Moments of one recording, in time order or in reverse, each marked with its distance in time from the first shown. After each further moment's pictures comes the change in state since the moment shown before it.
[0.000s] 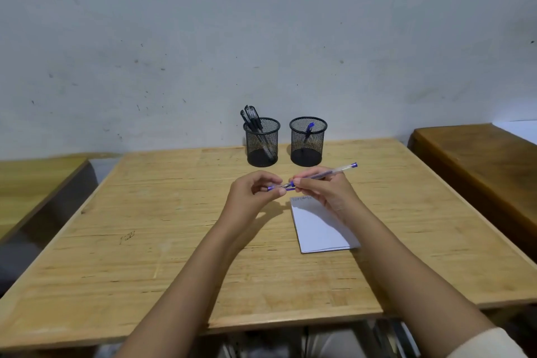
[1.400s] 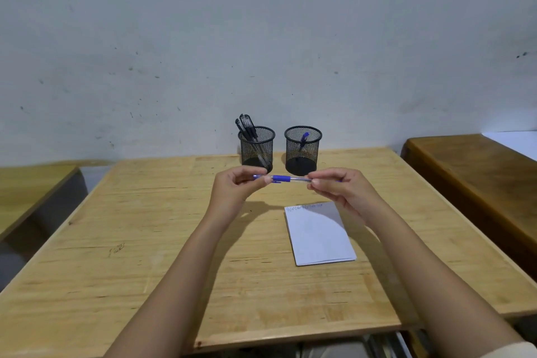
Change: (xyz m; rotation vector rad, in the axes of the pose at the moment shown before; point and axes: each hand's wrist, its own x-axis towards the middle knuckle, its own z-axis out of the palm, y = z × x) left_hand 0.019 0.017 -0.011 -0.091 0.127 0.022; right_hand 0.002 -0.024 -0.036 -0.040 -0.021 0.013
